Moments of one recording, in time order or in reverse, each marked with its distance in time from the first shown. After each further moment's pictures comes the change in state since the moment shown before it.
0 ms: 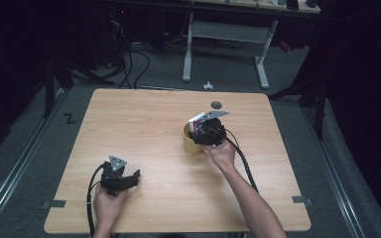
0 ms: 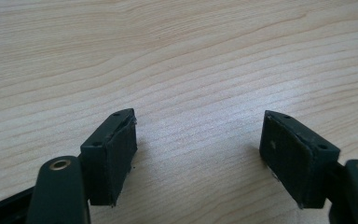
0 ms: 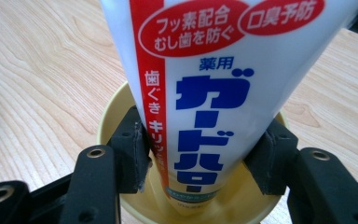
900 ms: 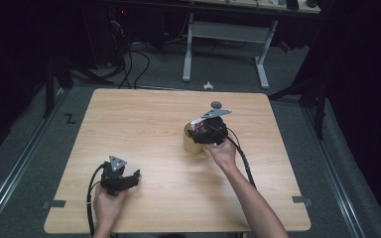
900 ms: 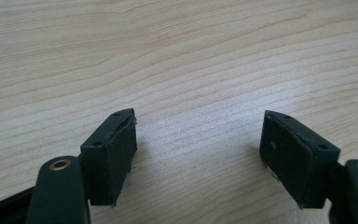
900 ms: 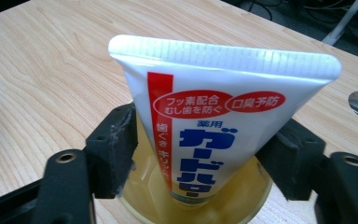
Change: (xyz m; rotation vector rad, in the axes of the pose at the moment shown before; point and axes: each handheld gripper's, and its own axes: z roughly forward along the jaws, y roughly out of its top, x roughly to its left) left arm 0.000 0.000 0.000 0.001 0.001 0.002; right arm 0.001 0.006 -0.012 -0.044 -0.017 0.002
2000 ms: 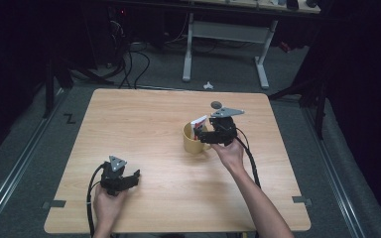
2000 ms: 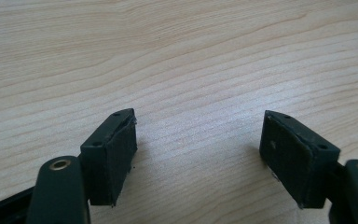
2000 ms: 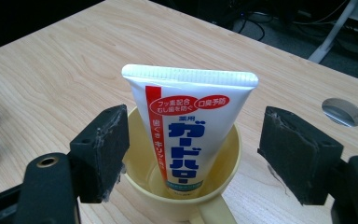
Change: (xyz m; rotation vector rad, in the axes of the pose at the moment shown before) left arm 0.000 0.000 0.000 0.000 -0.001 -0.001; right arm -0.006 0.000 -0.035 -0.073 -0.007 0.034
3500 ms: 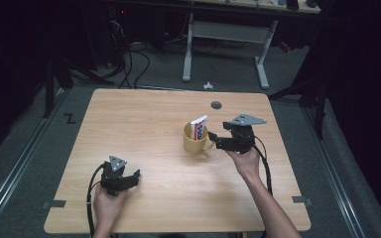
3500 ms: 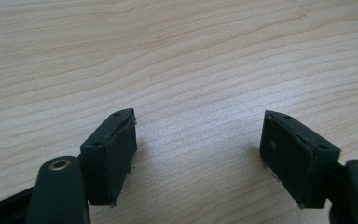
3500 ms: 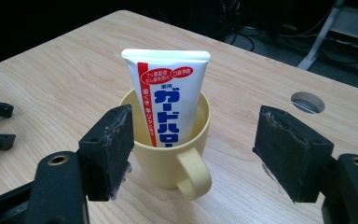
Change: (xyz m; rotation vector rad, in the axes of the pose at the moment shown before) left arm 0.000 0.000 0.000 0.000 0.001 0.000; right arm -0.010 -0.021 -0.050 -0.072 -0.018 0.013
